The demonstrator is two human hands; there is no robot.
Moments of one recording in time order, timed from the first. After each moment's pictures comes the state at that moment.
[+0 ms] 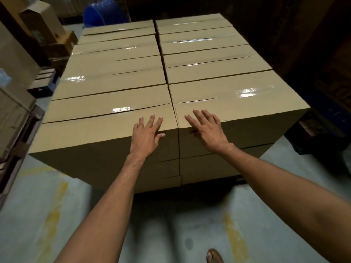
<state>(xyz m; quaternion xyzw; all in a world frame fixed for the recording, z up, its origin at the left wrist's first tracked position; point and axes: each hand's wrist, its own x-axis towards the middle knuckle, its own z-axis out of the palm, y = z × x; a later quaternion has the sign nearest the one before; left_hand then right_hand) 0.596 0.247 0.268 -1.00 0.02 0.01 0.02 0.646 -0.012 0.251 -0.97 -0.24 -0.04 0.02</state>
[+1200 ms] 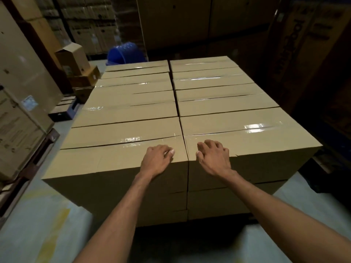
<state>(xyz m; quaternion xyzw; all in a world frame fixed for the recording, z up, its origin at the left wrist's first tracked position) 0.609 0.250 0.303 -0.98 -0.03 0.03 -0.21 0.649 0.021 0.288 -0.98 -0.14 0.00 0.12</state>
